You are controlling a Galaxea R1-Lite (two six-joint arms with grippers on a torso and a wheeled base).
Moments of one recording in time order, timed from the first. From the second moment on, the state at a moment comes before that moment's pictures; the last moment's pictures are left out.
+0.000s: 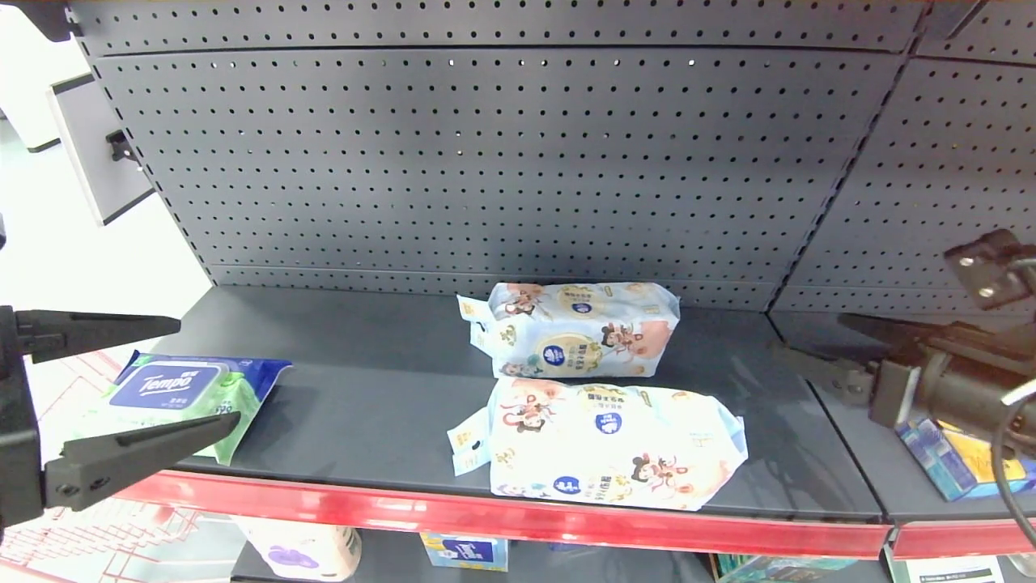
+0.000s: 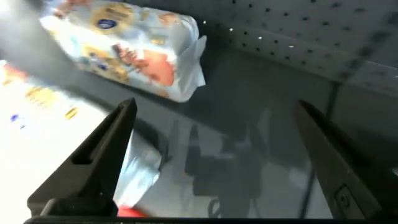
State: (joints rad) left arm -0.10 1.06 -0.87 0.29 -0.50 0.40; right arm 0.21 1.31 -0.50 -0.57 0.18 -0.05
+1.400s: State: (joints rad) left arm -0.10 0.99 -0.87 0.29 -0.44 0.34; right arm 0.24 1.80 -0.80 -0.59 0.11 -0.05
